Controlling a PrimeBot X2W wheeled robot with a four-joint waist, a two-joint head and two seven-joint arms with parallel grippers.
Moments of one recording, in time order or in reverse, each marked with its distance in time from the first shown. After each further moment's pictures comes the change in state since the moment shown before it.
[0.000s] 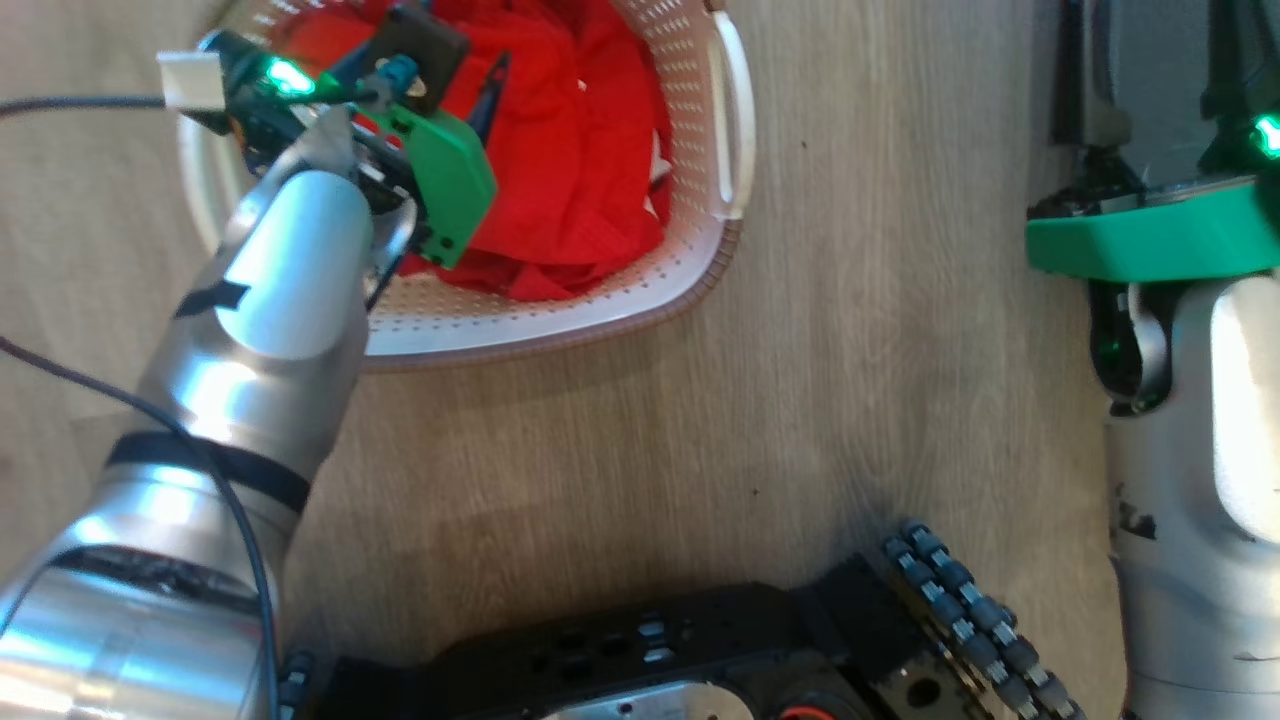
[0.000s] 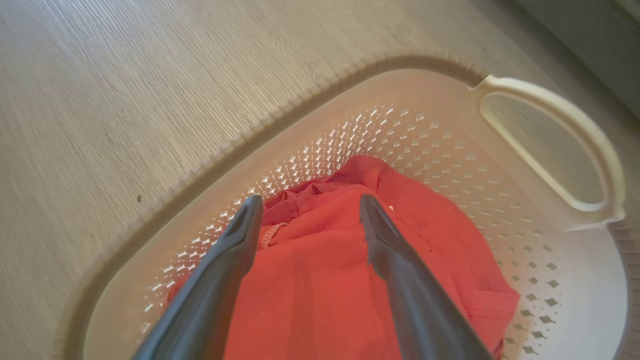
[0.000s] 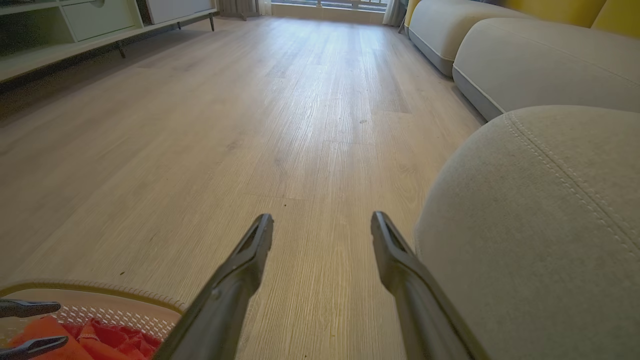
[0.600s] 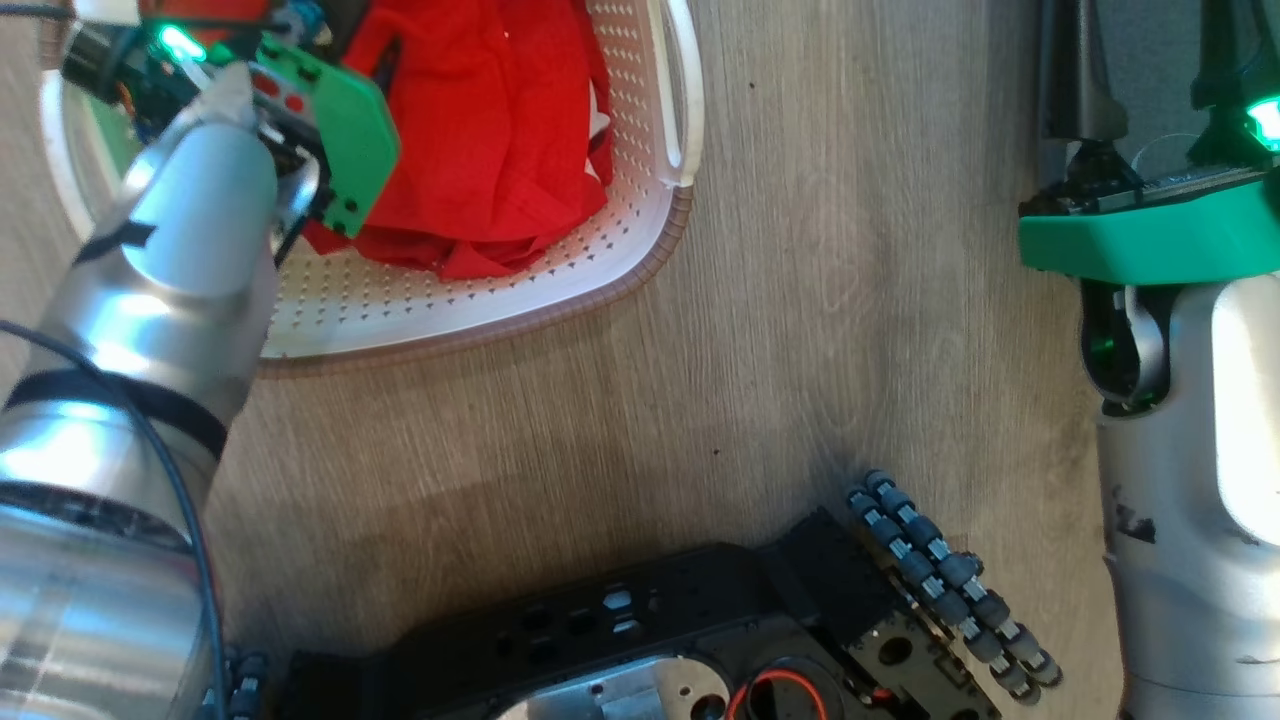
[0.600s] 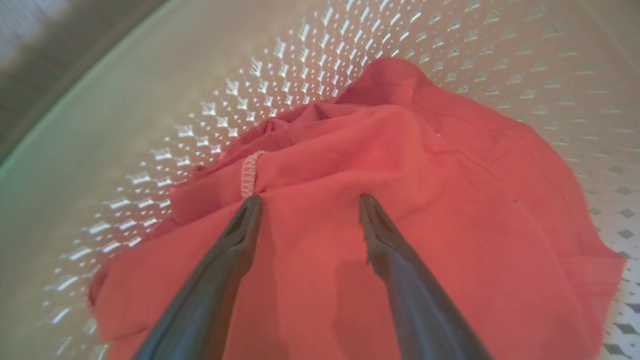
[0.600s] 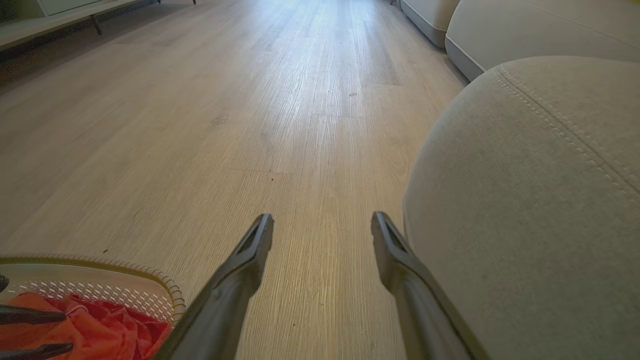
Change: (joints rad) left arm -0.157 0.077 -0.162 0.239 -0.118 0.000 0.020; right arm -0.007 0.000 0.028 -0.033 0.057 0.000 0.000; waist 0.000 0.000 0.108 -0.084
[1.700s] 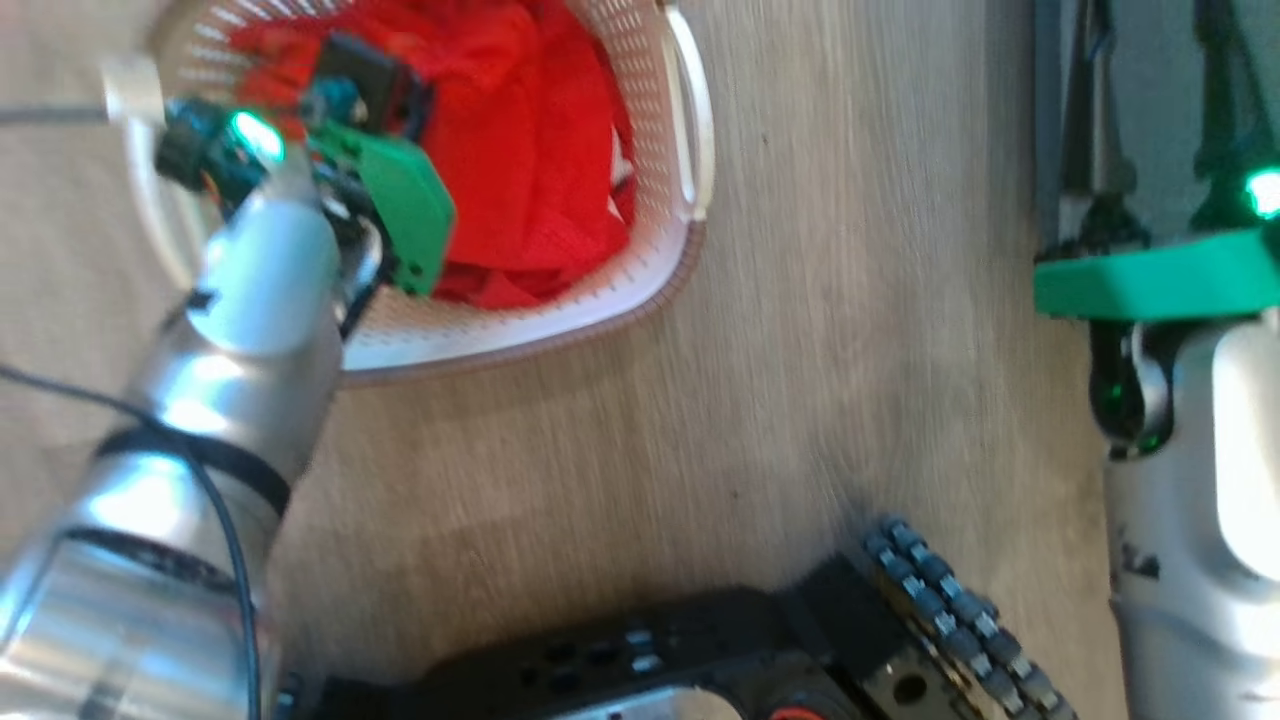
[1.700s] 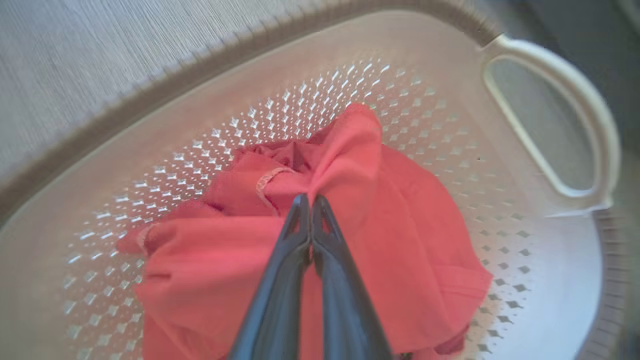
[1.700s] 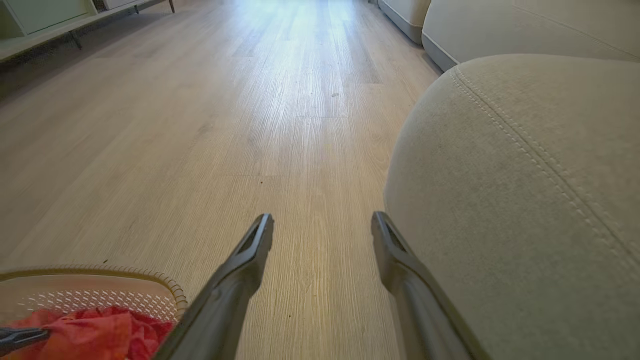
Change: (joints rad) left arm 0.059 -0.059 -0.047 0.041 -0.186 0.000 -0.097; right arm 0.065 0.003 -0.055 0.040 0.026 0.000 0.000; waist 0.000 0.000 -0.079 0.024
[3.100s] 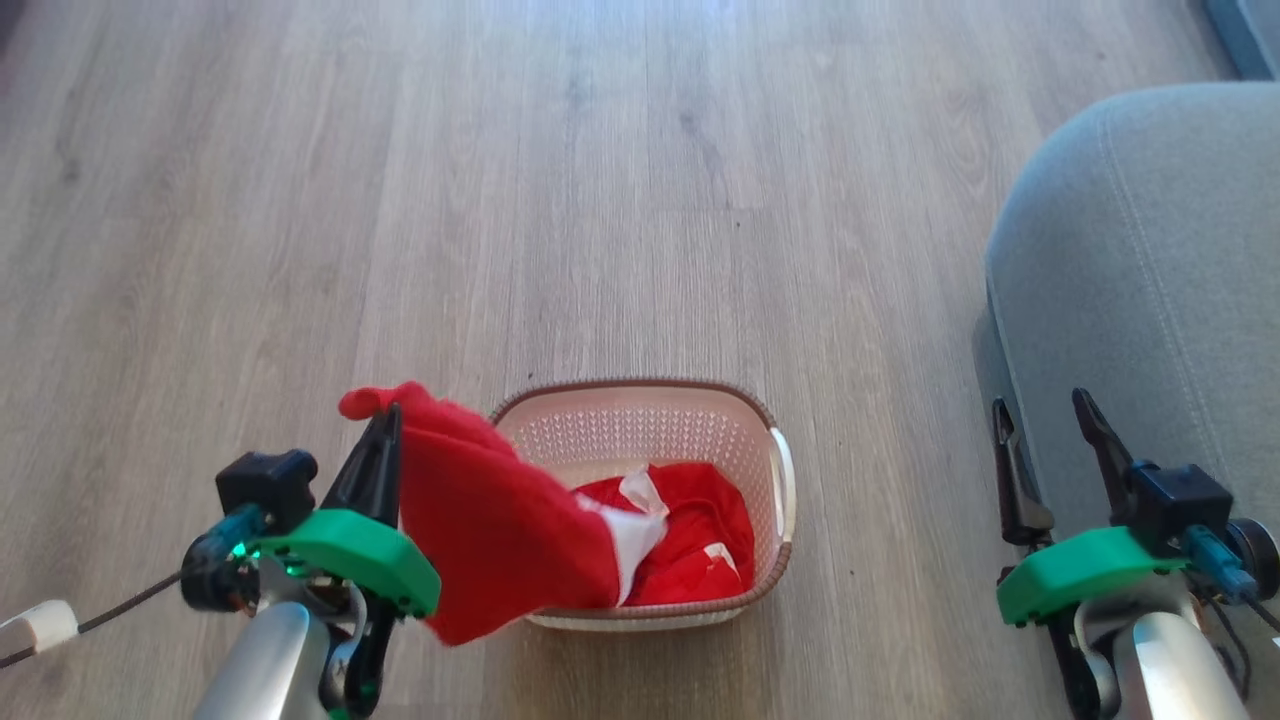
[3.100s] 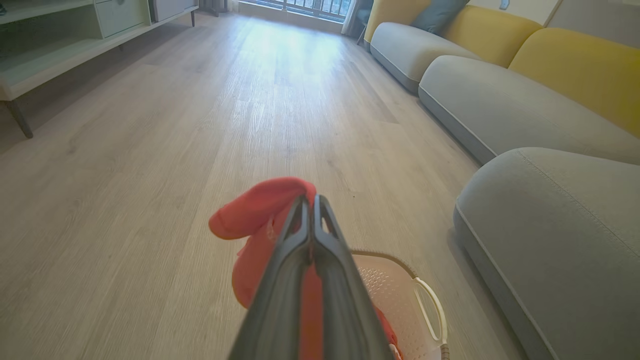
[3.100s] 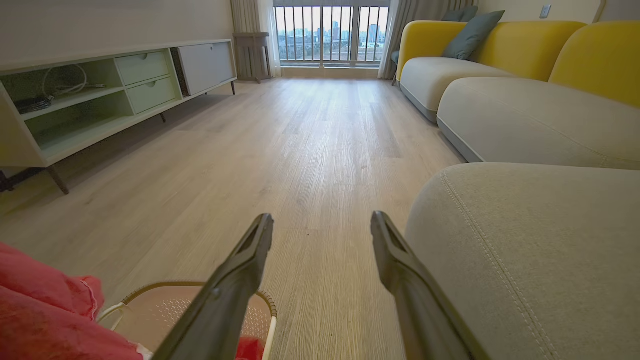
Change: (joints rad) left arm 0.920 0.066 0.370 -0.812 -0.172 0.134 -0.030; right arm 0.436 -0.007 -0.028 0.212 -0.077 0.000 0.000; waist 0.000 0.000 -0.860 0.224
